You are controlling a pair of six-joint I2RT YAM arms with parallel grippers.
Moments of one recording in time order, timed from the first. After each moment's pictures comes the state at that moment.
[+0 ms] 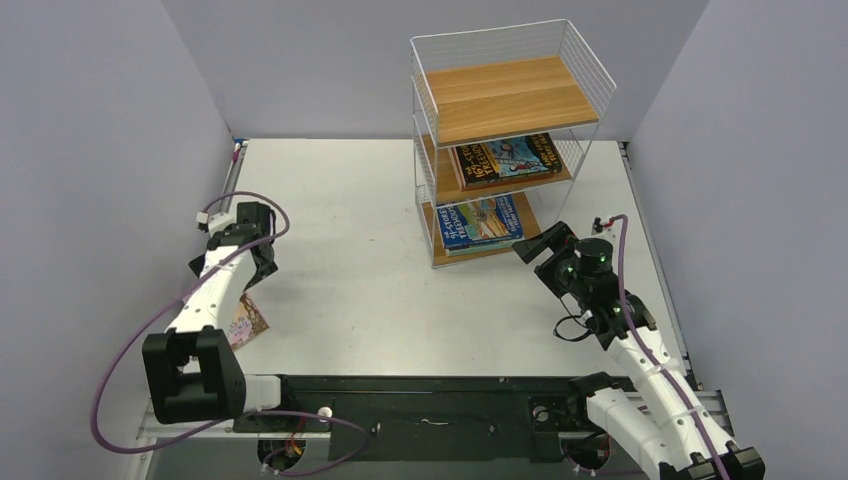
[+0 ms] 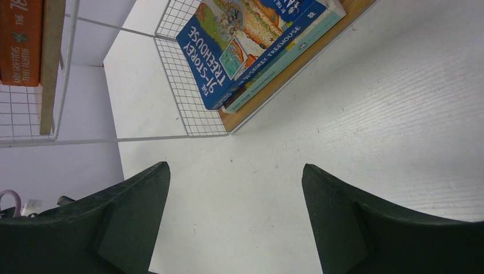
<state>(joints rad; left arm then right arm) 0.05 1.29 0.94 -0.86 -0.71 -0.60 0.26 0.78 0.64 -0.38 -0.03 0.98</state>
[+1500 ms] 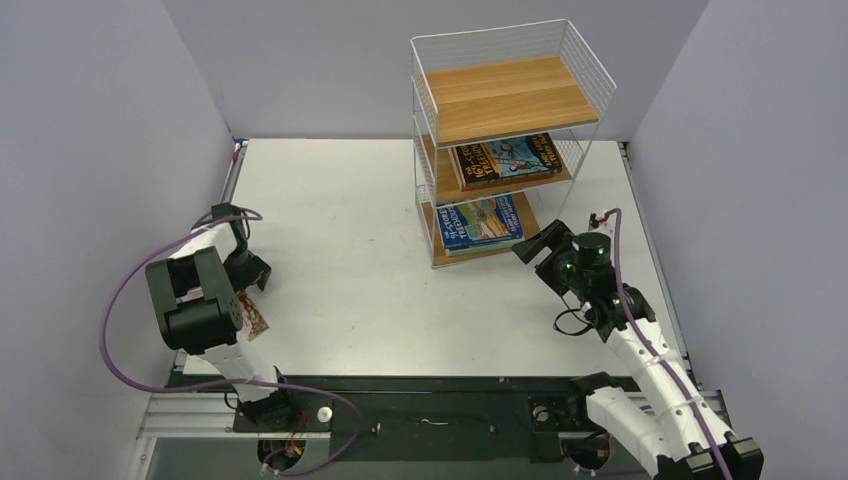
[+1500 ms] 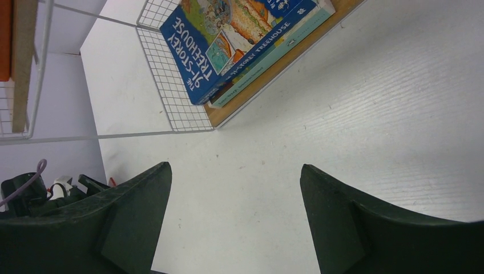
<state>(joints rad) 0.30 1.75 1.08 -0.80 -0.35 -0.63 0.25 0.84 0.68 -0.42 -0.05 0.91</state>
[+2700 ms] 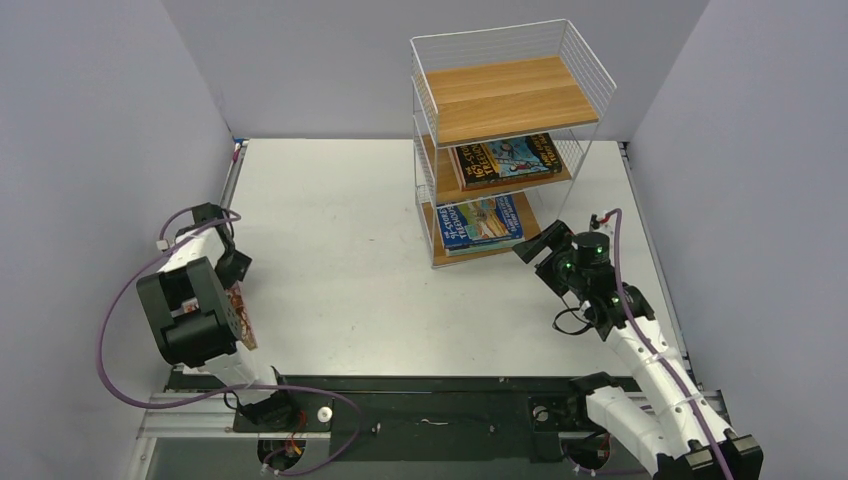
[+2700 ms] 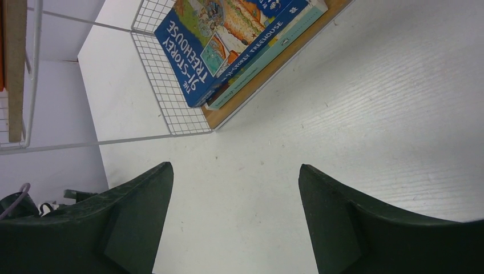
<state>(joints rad) 0.38 1.66 1.07 -0.75 -0.48 -0.77 0.25 0.85 0.68 -0.44 -0.03 0.94</state>
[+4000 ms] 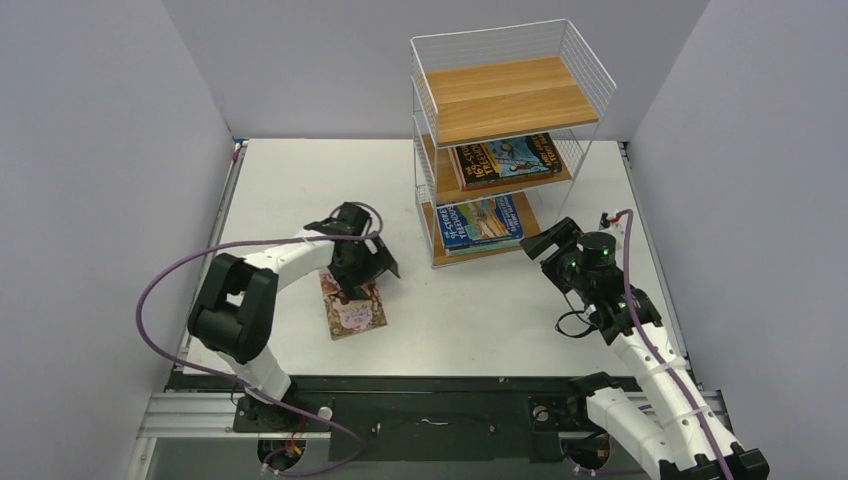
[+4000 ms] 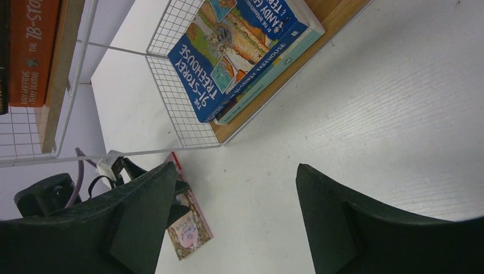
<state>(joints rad) -0.36 1.67 1.00 -0.56 0.12 -1.01 0.27 0.80 0.72 -0.47 0.05 0.97</state>
